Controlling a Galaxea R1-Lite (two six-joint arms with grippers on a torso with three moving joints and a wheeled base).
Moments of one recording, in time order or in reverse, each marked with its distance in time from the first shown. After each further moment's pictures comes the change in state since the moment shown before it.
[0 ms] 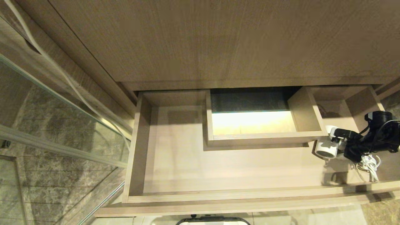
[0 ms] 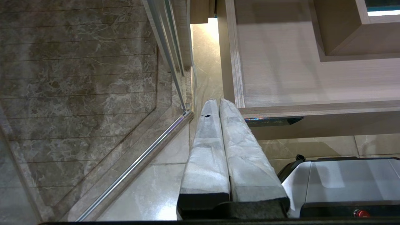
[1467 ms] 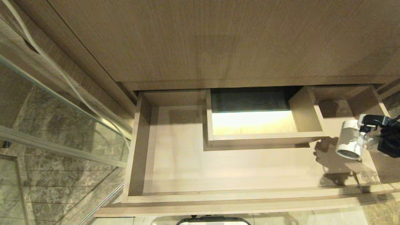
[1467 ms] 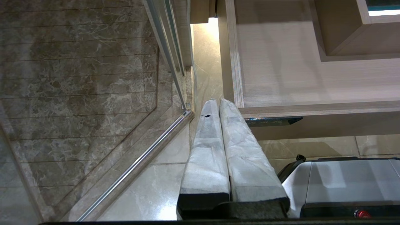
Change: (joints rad) left arm 0.000 0.000 0.000 0.000 0.000 0.000; right arm -0.039 -0.445 0.183 0.255 -0.120 0.002
